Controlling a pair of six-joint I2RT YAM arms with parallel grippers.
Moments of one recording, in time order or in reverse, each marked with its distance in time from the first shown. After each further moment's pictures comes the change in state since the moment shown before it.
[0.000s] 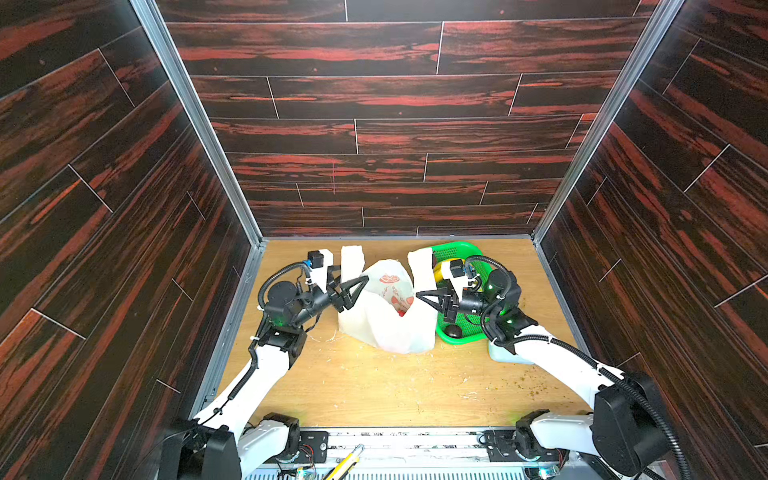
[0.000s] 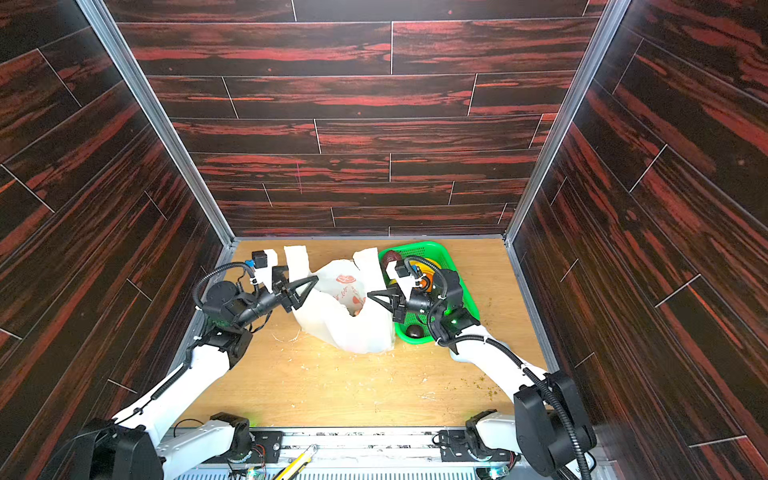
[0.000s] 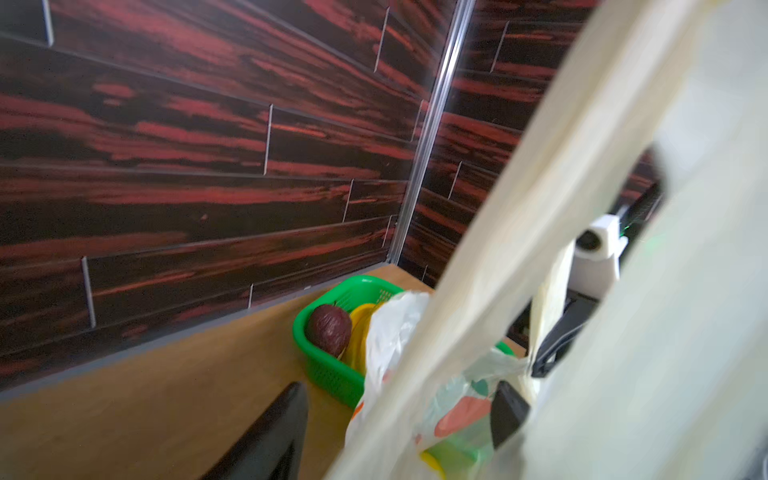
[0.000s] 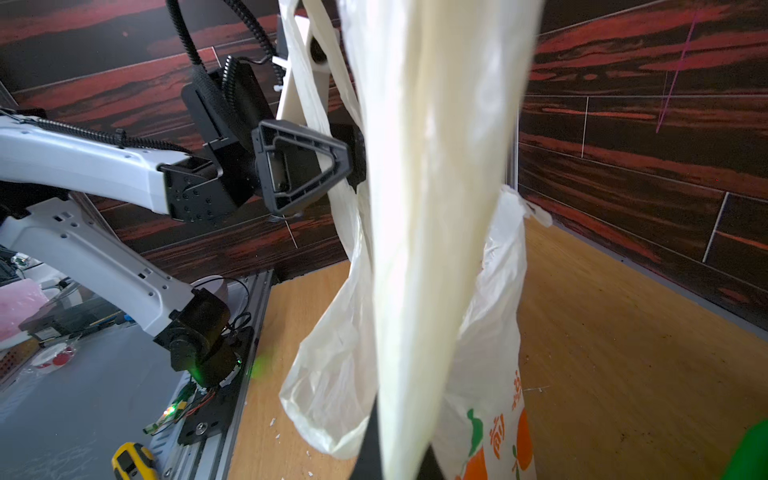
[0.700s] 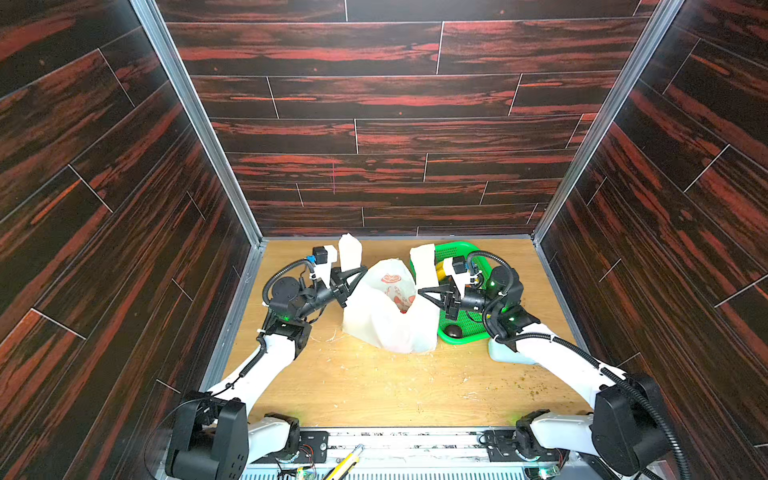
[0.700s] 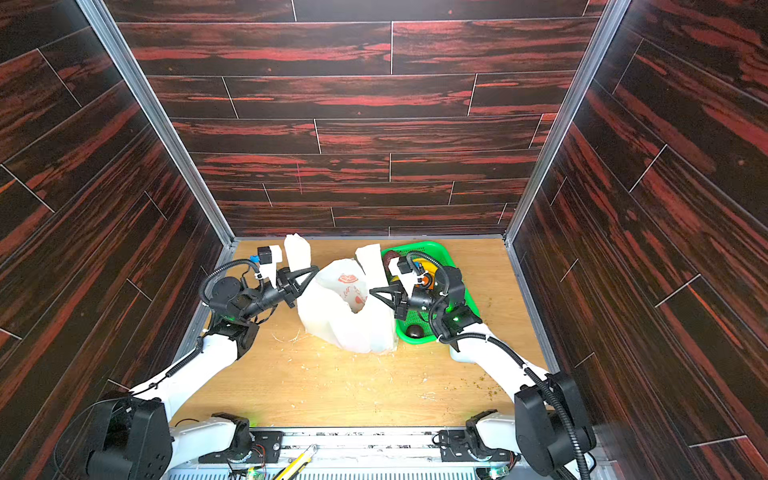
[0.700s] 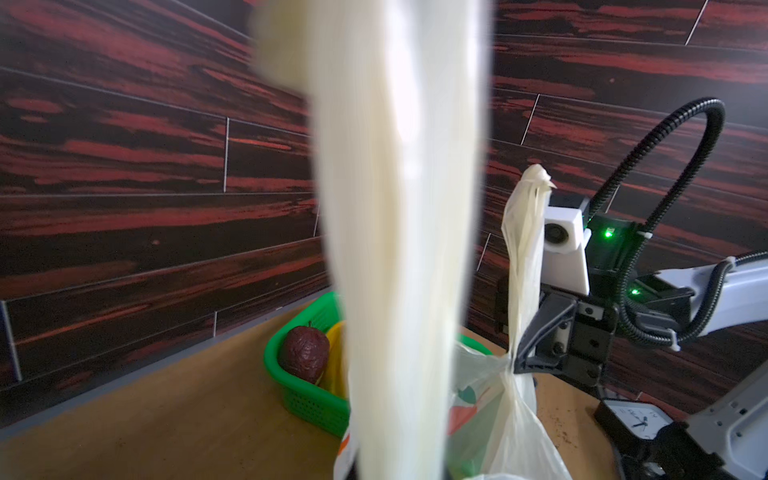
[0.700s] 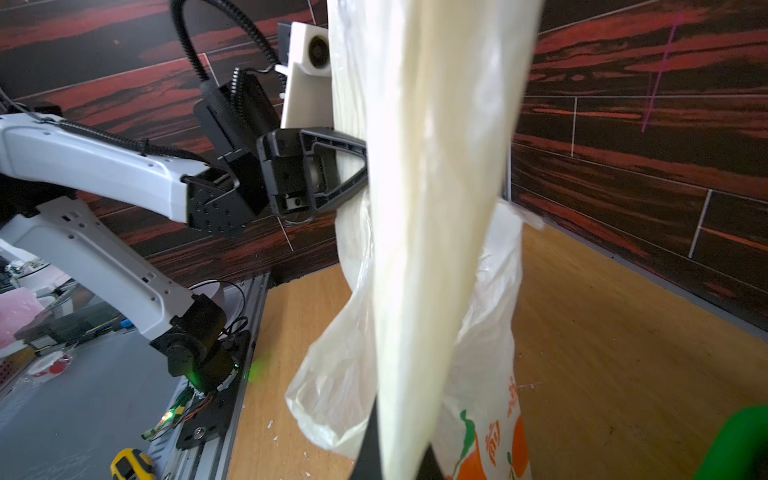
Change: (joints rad) left arm 0.005 0.103 0.017 0.135 0.082 -0.022; right arm -0.031 0.000 0.027 -0.040 -0.004 0.002
